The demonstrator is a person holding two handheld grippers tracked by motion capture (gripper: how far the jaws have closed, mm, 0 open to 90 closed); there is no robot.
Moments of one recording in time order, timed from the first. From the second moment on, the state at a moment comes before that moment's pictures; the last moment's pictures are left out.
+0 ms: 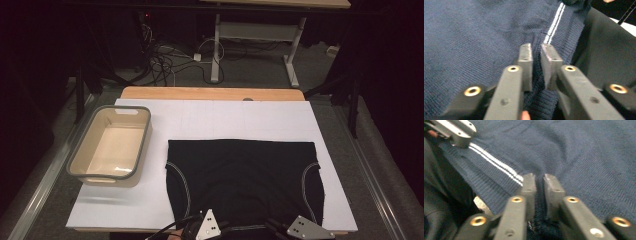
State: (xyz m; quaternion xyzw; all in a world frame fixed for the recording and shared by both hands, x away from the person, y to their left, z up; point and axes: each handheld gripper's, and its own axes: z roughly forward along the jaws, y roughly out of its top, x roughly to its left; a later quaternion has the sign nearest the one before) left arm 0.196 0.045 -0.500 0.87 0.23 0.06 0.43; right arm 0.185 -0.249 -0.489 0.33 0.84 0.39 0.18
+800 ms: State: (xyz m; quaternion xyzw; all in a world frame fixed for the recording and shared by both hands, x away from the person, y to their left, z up) left arm 0.191 0.079 -0.487 0.84 0.23 0.02 0.49; right arm 0.164 -0.264 -0.475 0.34 0.82 0.43 0.19
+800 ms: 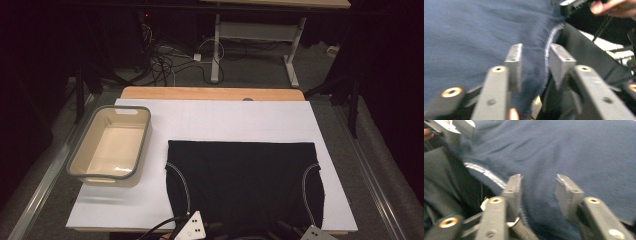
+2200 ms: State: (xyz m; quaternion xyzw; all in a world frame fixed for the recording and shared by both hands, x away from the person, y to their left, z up) left arm 0.270 0.178 -0.498 0.79 0.40 0.11 0.45; right arm 0.200 -0.334 -0.483 0.44 0.75 0.43 0.26
